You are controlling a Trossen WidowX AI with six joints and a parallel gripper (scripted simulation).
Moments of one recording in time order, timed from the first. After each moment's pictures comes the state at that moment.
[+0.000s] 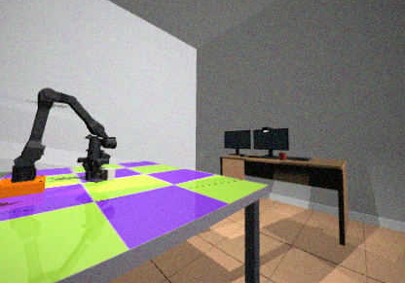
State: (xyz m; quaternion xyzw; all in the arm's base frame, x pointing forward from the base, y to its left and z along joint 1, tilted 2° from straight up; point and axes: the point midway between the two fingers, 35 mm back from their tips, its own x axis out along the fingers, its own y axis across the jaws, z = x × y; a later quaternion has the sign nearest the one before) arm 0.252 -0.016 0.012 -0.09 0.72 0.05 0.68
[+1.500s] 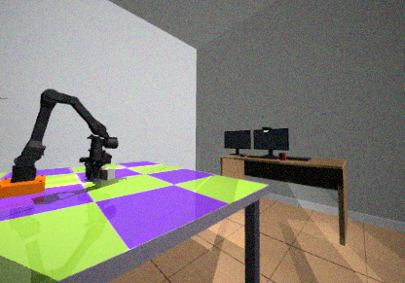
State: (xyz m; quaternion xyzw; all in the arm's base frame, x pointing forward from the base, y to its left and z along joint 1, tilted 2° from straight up) arm 0.261 -0.014 0.012 -0.09 0.73 0.05 0.68
